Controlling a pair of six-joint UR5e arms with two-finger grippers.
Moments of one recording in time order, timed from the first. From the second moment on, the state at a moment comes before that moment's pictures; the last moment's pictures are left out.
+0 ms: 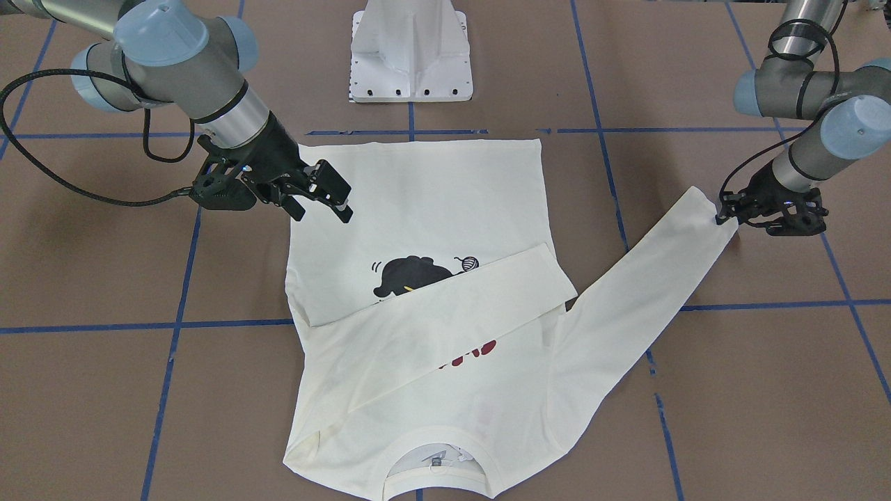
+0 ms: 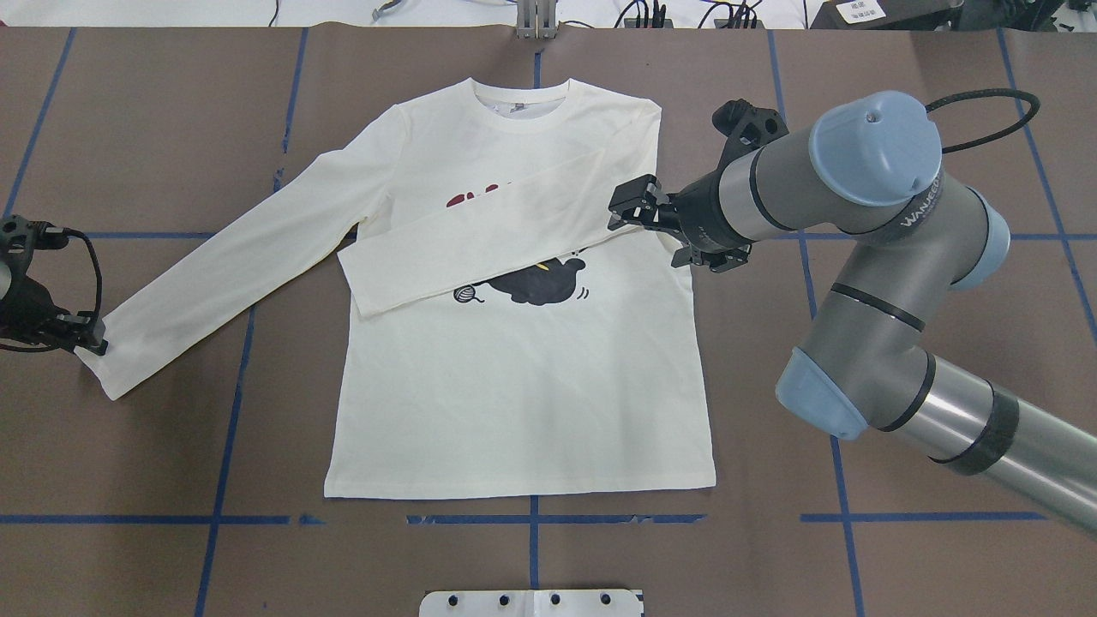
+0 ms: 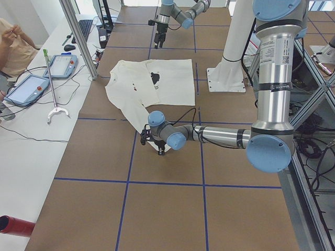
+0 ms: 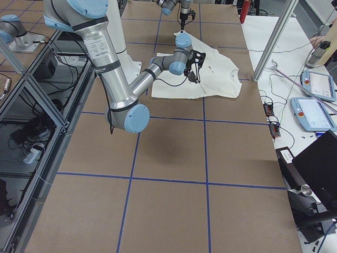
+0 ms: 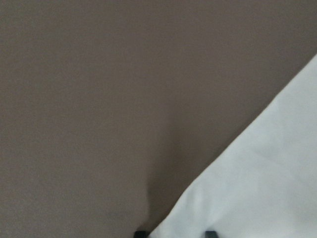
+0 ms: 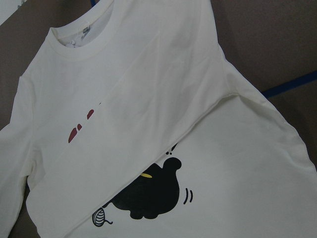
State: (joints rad) left arm -0.94 -1.54 -1.57 -2.11 -2.23 -0.76; right arm 0.70 -1.11 1.80 -1.11 1.99 1.61
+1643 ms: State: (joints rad) left arm -0.52 -2.67 -1.12 -2.15 -1.87 -1.64; right arm 1.11 -1.59 1.94 -1.09 2.30 0.94
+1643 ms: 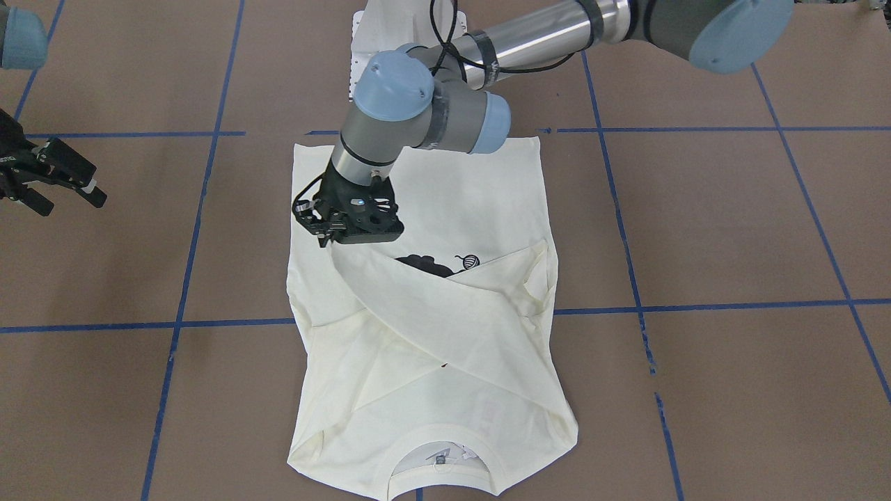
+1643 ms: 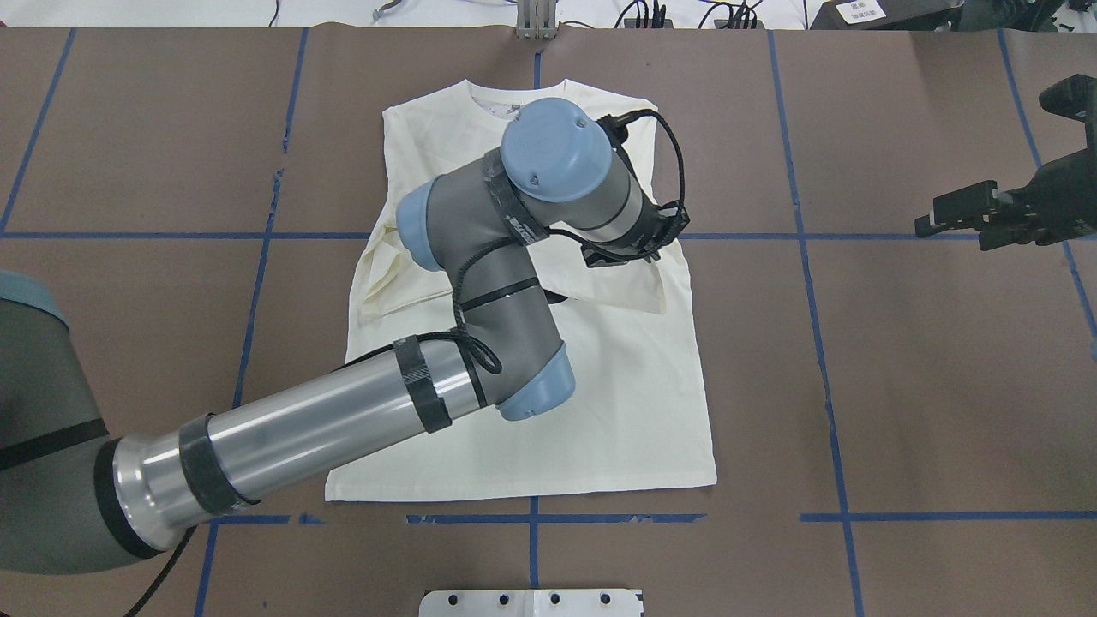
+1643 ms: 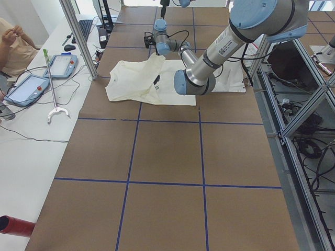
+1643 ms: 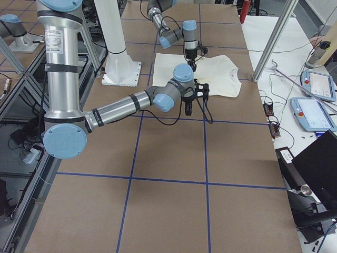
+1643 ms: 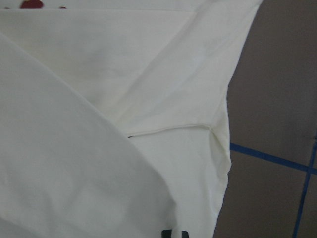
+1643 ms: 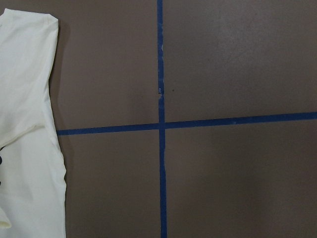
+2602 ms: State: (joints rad) left arm -0.66 -2.15 -1.67 -2.11 -1.93 -1.47; right arm 0.62 -1.53 2.01 -1.02 1.94 1.50
